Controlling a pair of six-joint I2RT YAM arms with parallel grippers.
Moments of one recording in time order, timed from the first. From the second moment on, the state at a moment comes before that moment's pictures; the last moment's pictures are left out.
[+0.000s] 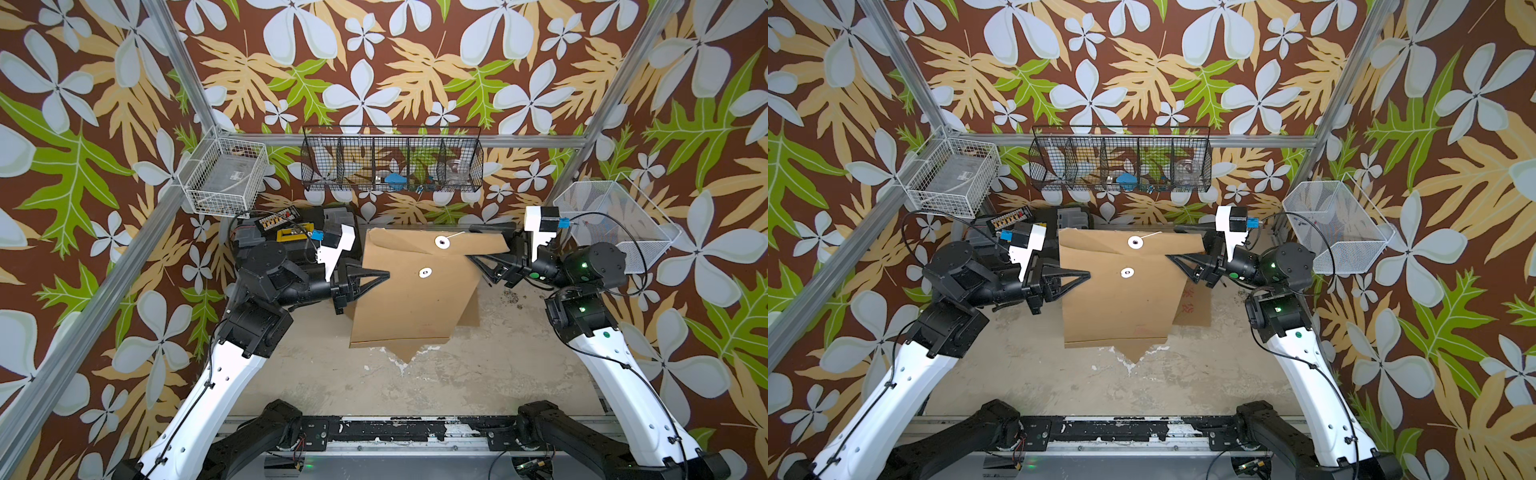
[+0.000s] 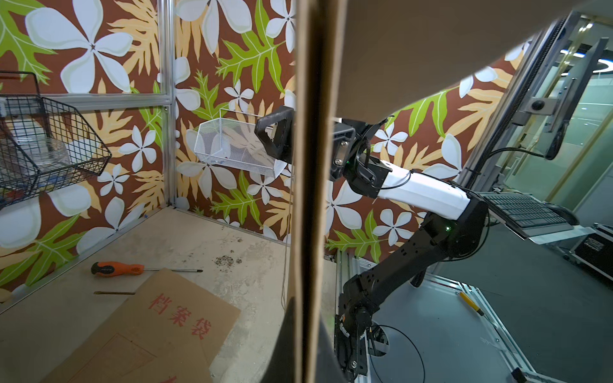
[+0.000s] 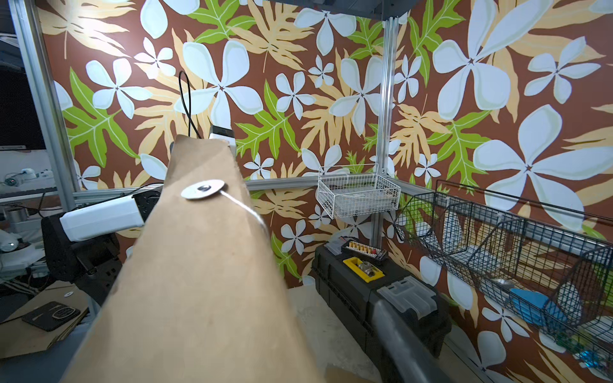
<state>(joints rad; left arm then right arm) -0.44 0.97 1.23 -0.18 0.94 -0.28 0.21 1.04 1.15 0.36 -1.03 0.39</state>
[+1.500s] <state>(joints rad) -0.44 0.80 1.07 -0.40 0.24 -0.25 0.38 1.00 1.12 0.02 -0.87 0.23</state>
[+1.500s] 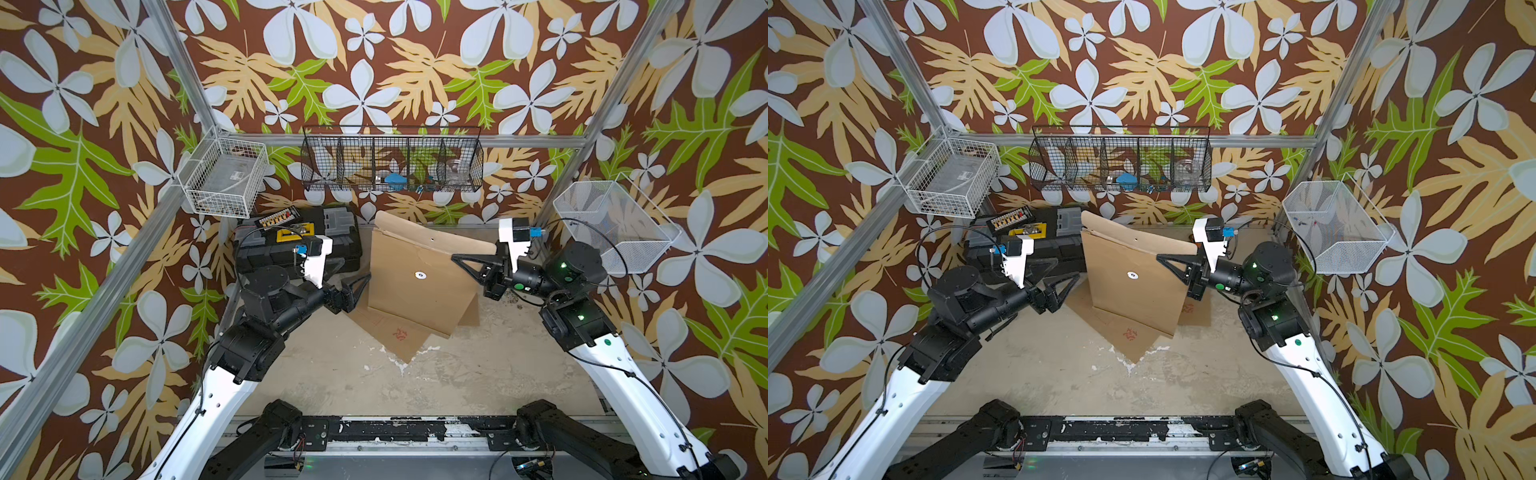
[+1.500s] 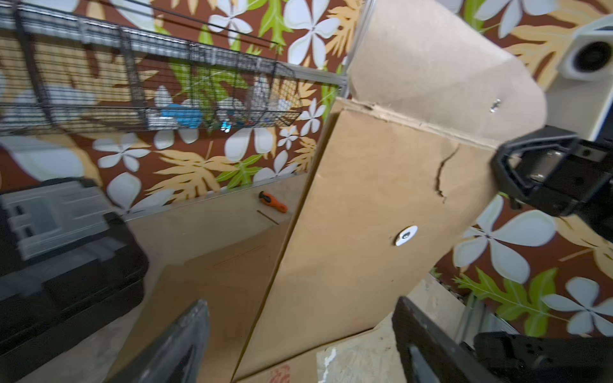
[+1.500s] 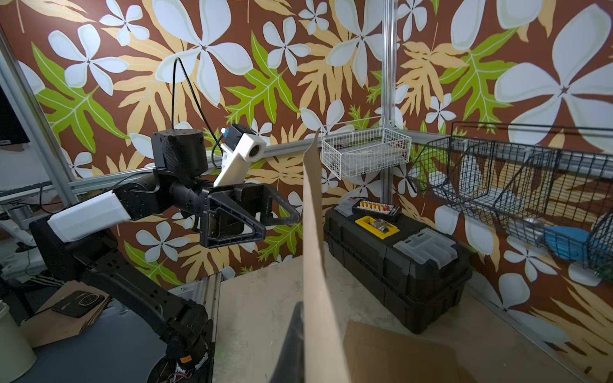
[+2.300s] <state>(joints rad) -0.44 0.83 0.94 -0.58 -0.05 -0.34 0.63 1.34 0.96 0.07 -0.39 0.40</state>
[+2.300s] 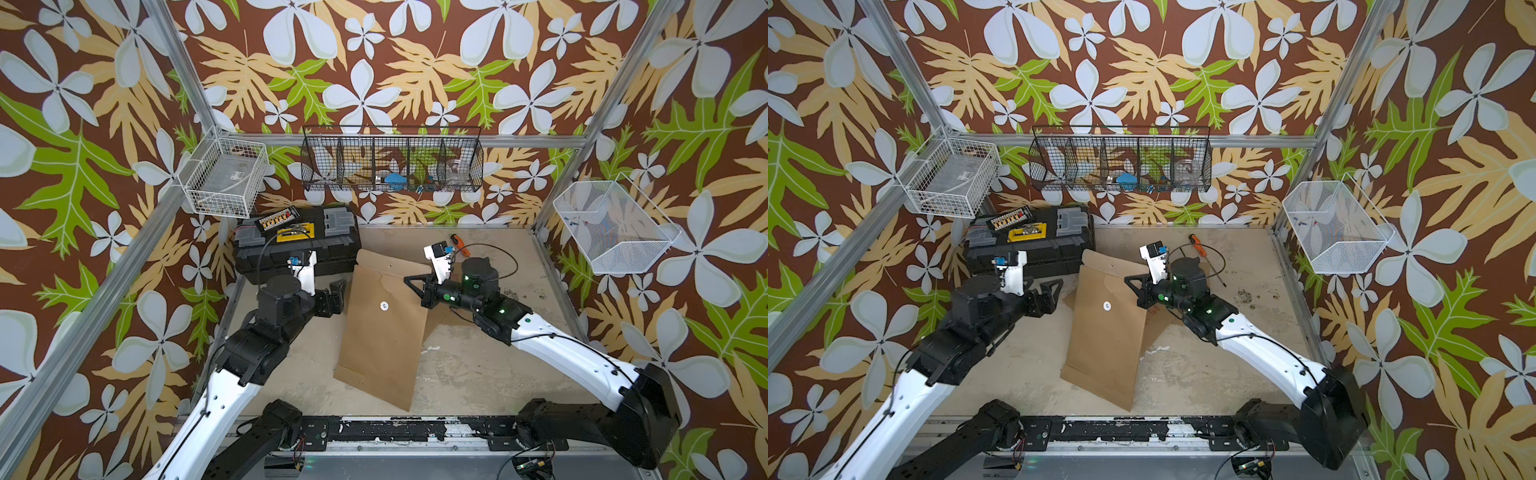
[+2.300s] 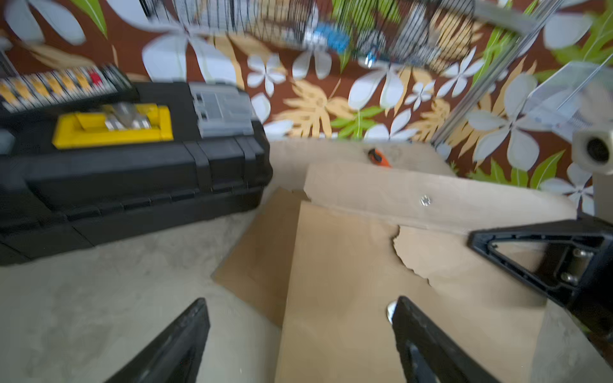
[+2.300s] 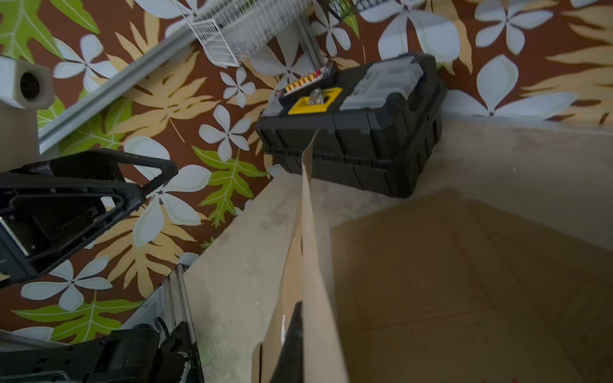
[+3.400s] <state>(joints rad) -0.44 0.82 0.71 -0.58 -0.06 -0.64 0.71 2.13 1.38 0.34 -0.65 0.57</state>
